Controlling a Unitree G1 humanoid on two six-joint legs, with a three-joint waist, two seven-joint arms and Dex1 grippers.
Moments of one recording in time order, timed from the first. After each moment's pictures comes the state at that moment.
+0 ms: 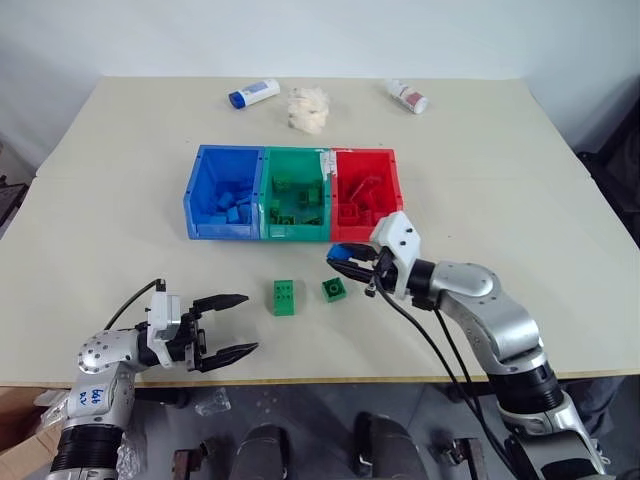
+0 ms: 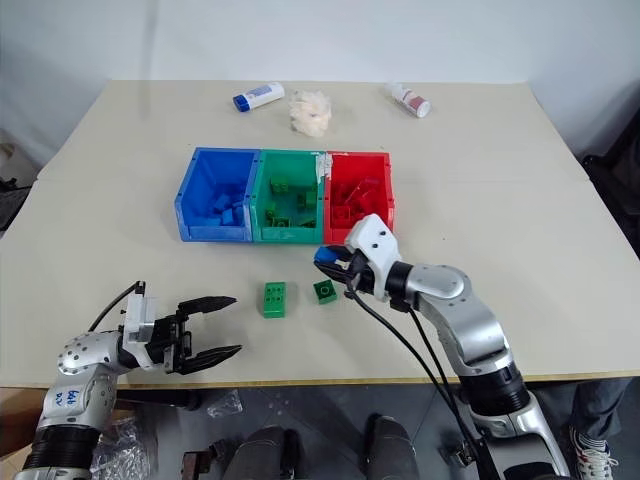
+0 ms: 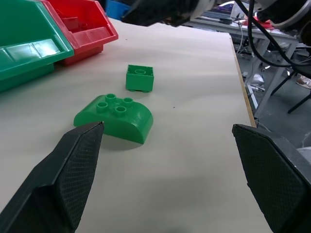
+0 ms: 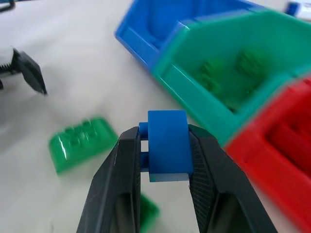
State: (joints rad) left arm -0.08 0.55 0.18 0.17 -0.51 -0.10 -1.33; right arm -0.53 -0.36 0.20 -0.20 0.28 0.53 0.74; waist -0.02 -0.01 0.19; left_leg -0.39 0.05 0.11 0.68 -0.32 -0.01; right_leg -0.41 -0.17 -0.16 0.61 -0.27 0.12
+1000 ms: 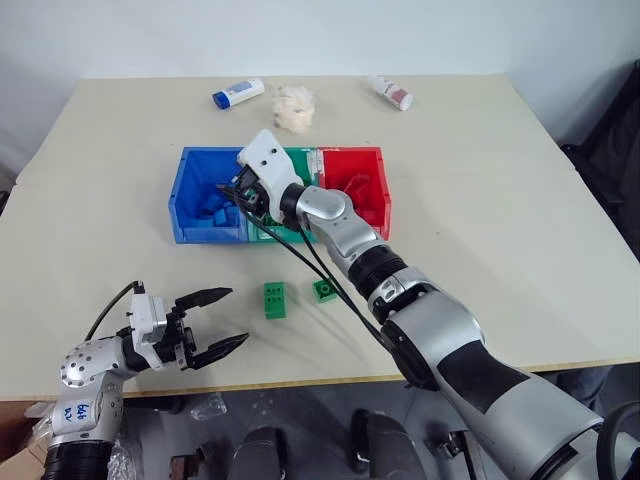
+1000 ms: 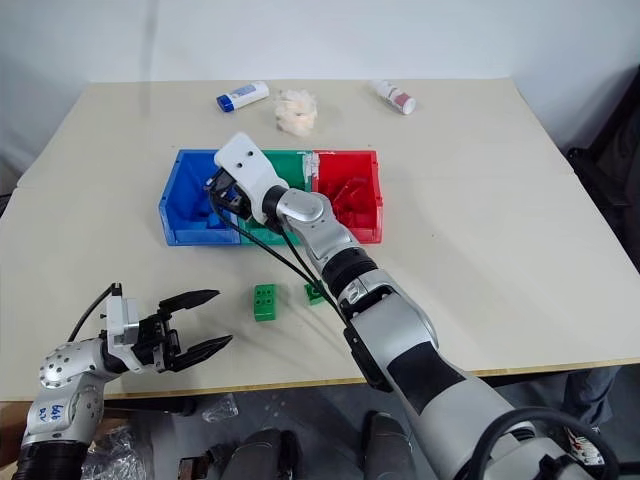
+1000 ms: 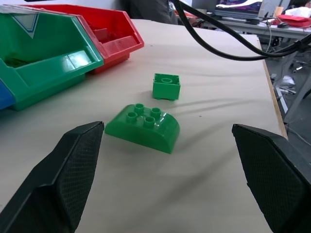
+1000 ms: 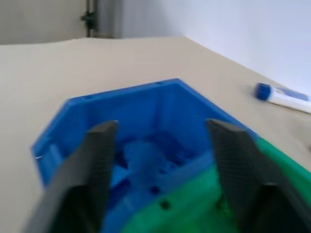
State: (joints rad) left arm -0.02 0.55 0.25 0.08 -0.52 -0.12 -1.22; right arm -1.33 0.15 0.15 1.19 0.05 -0.21 0.47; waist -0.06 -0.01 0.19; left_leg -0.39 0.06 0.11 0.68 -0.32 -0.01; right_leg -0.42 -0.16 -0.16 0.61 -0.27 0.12
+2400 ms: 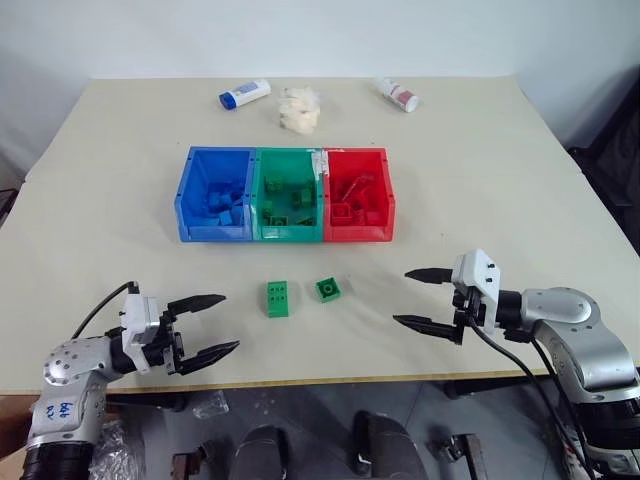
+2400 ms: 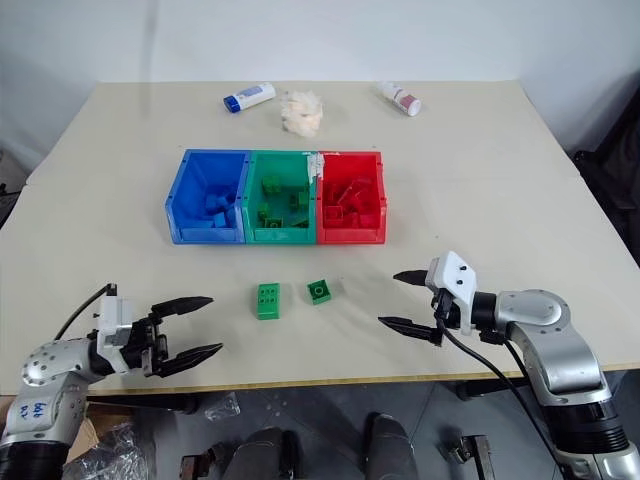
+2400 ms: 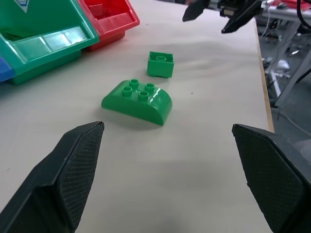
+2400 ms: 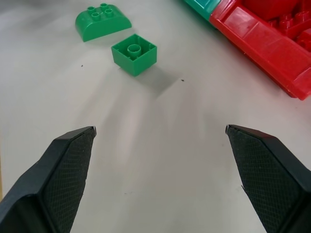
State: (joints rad) left arm 0.02 0.63 0.27 0.05 -0.53 -0.05 -1.25; right arm -0.23 -0.70 -0.05 -0.20 0.35 0.37 1.11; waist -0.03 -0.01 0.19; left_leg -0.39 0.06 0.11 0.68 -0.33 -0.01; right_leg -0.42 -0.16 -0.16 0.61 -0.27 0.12
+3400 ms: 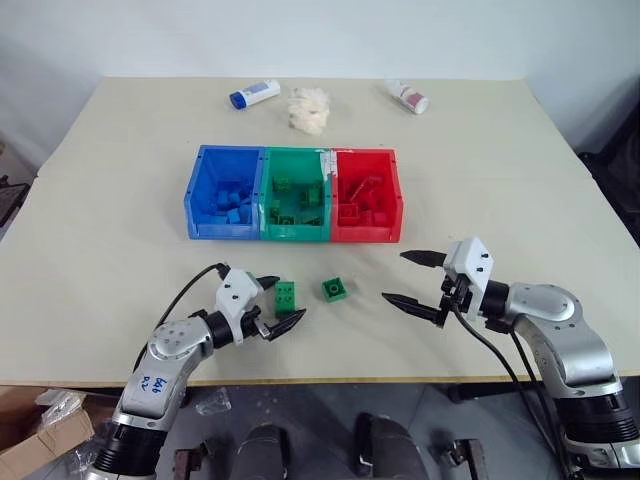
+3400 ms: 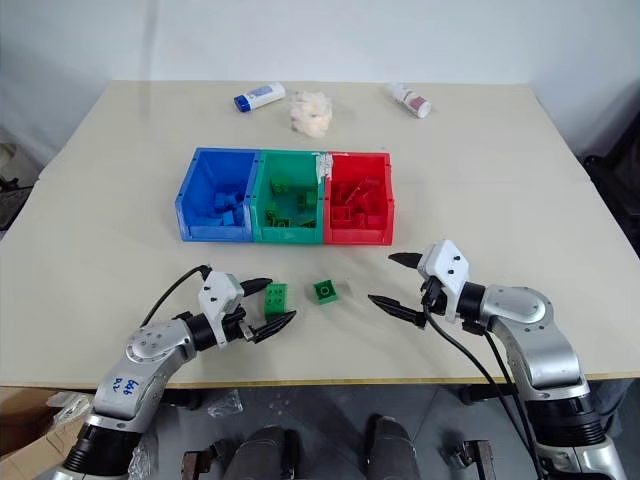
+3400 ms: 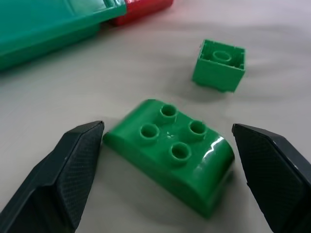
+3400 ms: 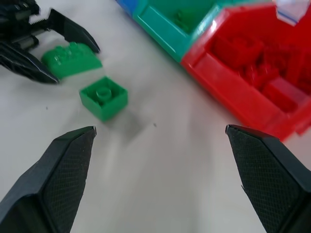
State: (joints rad) left arm -0.13 0.44 -0.06 -0.23 -0.22 0.36 -0.61; right arm -0.26 -0.62 -0.02 -0.23 0.34 0.33 0.94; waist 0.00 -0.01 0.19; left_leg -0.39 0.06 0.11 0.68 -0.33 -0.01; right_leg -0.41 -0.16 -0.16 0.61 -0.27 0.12
